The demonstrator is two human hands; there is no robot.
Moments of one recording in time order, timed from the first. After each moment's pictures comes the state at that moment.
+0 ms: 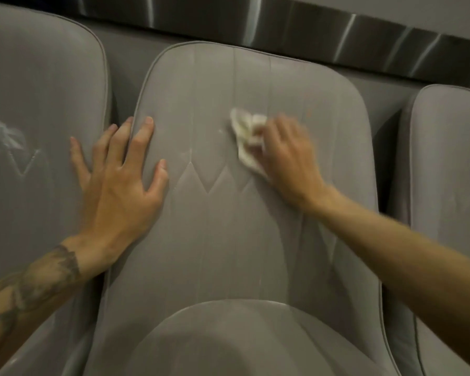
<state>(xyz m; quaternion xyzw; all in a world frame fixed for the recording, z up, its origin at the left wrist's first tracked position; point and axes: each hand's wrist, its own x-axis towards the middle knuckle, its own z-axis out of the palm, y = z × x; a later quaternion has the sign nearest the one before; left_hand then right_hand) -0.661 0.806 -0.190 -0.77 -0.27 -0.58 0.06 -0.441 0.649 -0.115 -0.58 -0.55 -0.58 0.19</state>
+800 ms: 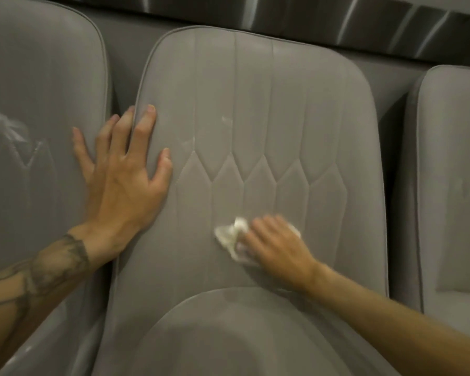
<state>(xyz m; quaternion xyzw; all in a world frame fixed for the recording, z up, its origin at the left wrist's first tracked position) -0.661 0.803 -0.189 -0.77 -0.28 -0.57 0.06 -0.445 0.621 -0.271 -0.52 -0.66 -0.54 0.09</state>
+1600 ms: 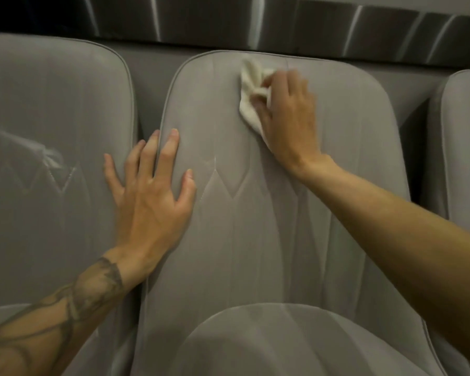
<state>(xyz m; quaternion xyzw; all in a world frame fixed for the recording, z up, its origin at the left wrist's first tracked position) -0.665 0.801 -0.186 -0.78 -0.28 -0.56 0.06 -0.467 0.699 -0.066 -0.60 -0.46 -0.57 0.32</state>
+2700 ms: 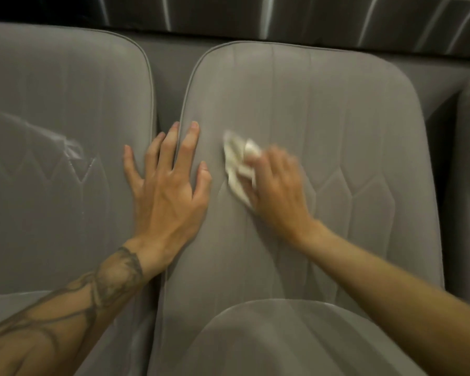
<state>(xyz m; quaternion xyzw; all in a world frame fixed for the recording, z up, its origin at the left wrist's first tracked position) -0.665 0.807 -0.188 -0.78 -0.27 -0.57 0.04 -0.497 0.706 -0.183 -0.57 -0.54 -0.54 0.31</state>
